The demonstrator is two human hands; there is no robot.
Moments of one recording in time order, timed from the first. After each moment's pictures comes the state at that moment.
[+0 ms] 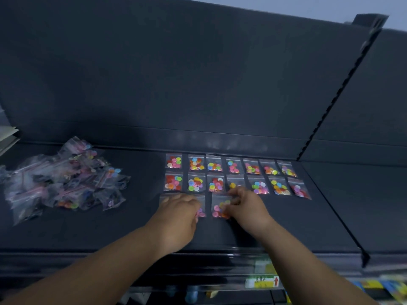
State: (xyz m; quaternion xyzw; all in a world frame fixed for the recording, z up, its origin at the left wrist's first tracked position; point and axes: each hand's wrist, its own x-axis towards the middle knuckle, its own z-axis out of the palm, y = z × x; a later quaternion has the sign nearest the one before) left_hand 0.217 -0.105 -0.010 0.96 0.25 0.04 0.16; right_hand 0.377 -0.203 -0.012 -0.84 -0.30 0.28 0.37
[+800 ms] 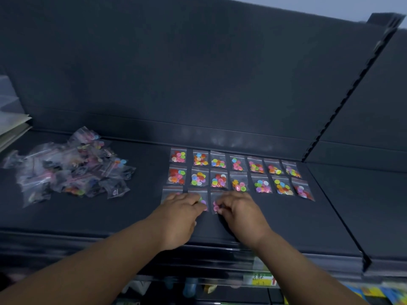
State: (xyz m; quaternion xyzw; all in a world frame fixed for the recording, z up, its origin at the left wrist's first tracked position) left_hand 0.209 -0.109 -0.019 0.98 0.19 -0.02 0.11; right_hand 0.372 -0.211 -0.040 -0.79 -0.57 0.06 0.22
